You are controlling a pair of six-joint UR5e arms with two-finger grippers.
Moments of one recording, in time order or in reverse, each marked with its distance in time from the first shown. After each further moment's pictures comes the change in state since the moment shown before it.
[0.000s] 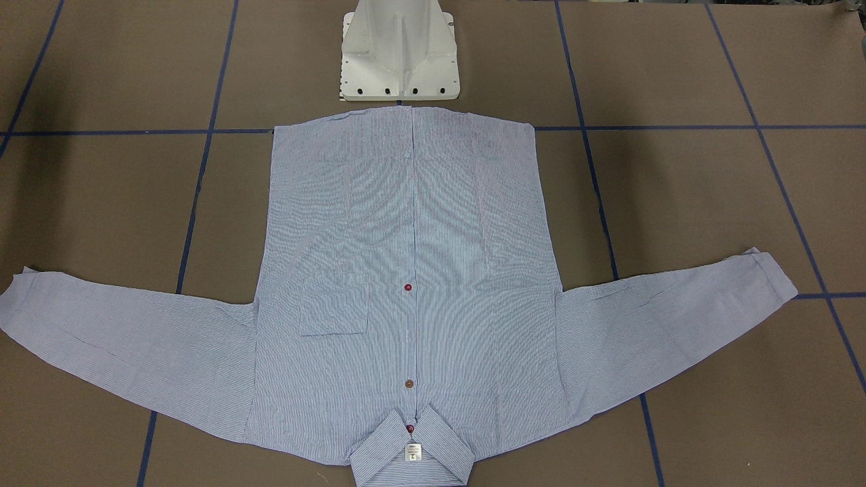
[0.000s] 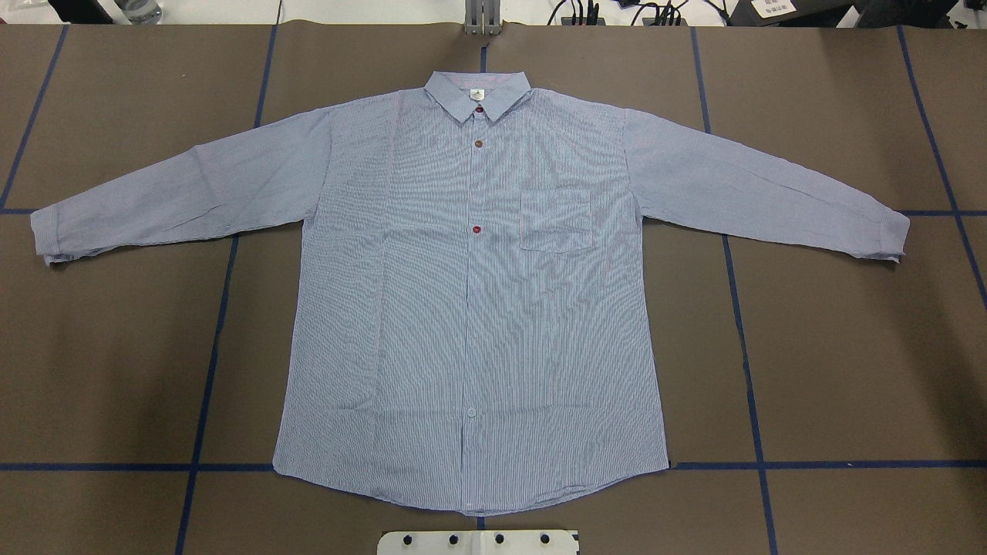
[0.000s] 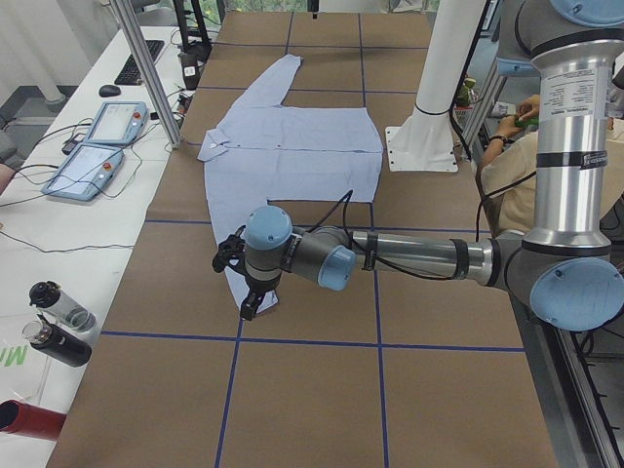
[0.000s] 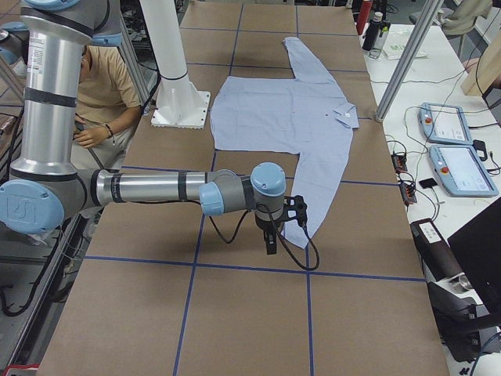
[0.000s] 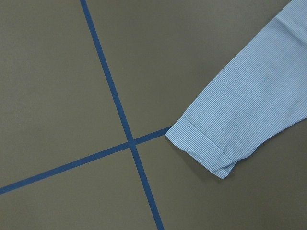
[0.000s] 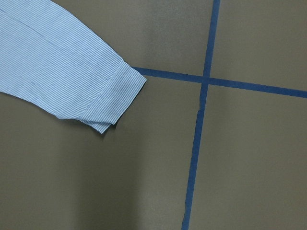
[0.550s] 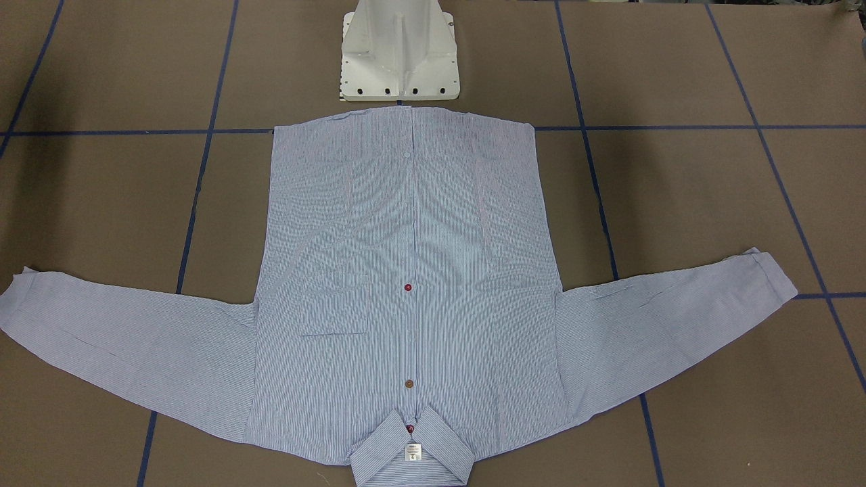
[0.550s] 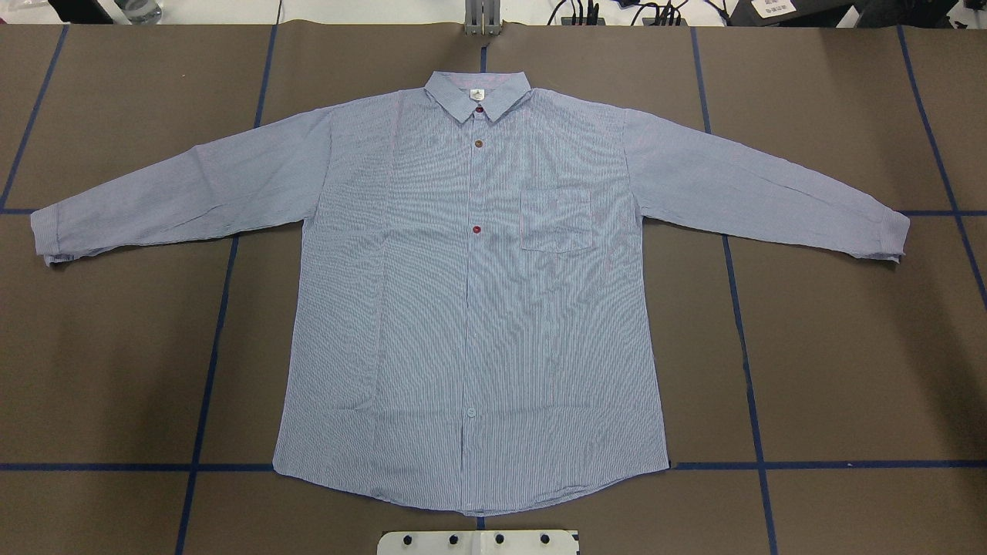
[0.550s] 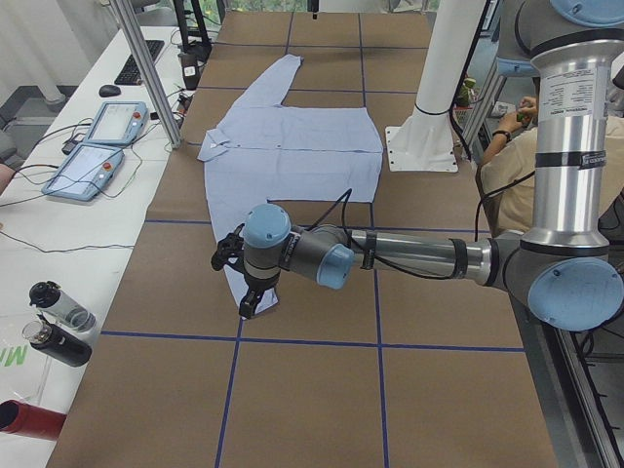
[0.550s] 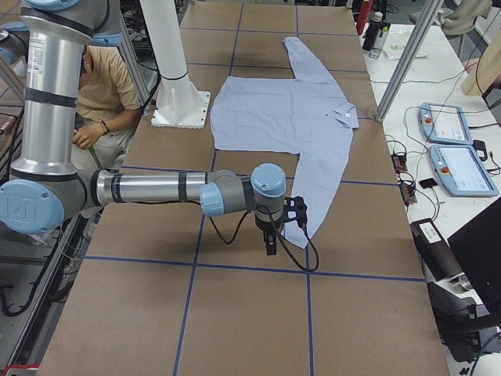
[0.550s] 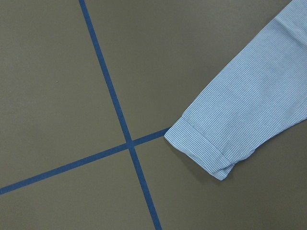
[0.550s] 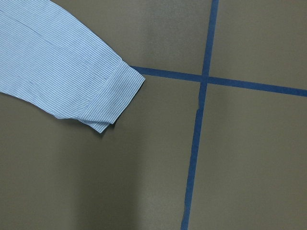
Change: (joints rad) left arm 0.001 -0.004 -0.004 0.002 -0.002 -0.001; right arm 0.000 0.001 -0.004 0.000 0.001 0.001
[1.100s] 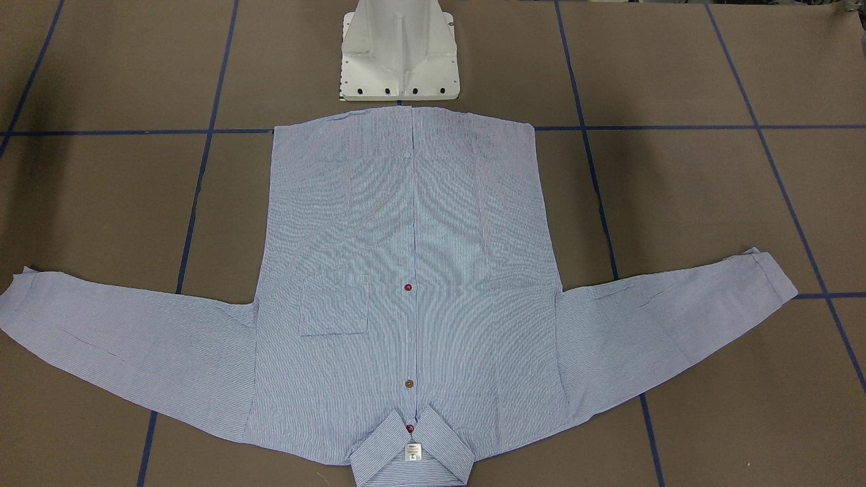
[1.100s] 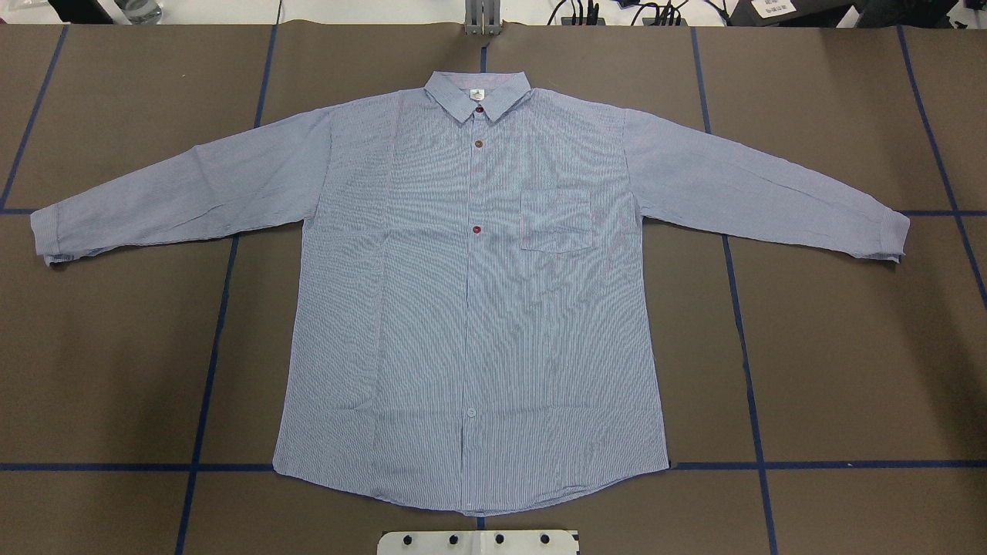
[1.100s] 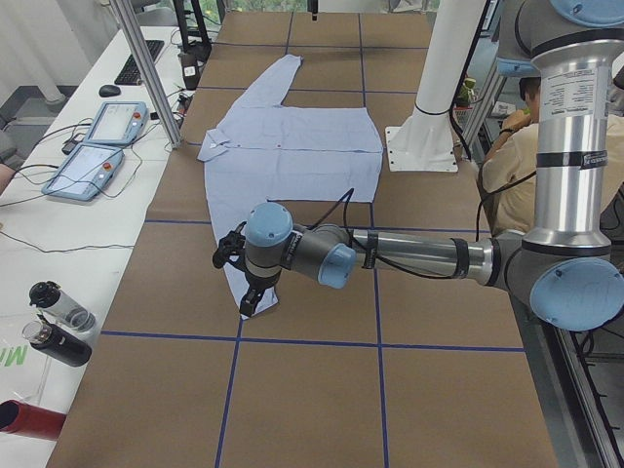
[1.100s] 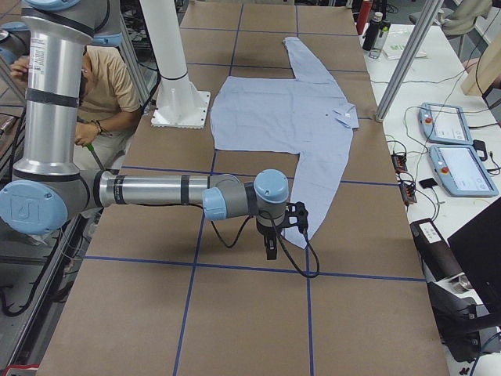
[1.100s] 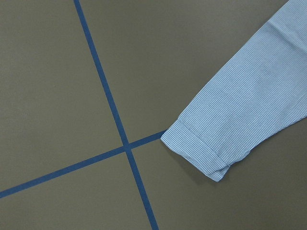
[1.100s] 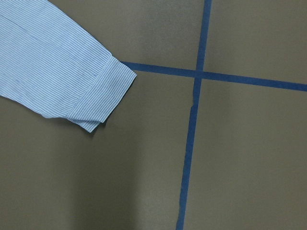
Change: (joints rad) left arm -0.001 0.006 -0.009 -0.009 -0.007 0.002; right arm -0.005 0.015 -0.043 0.003 0.010 0.000
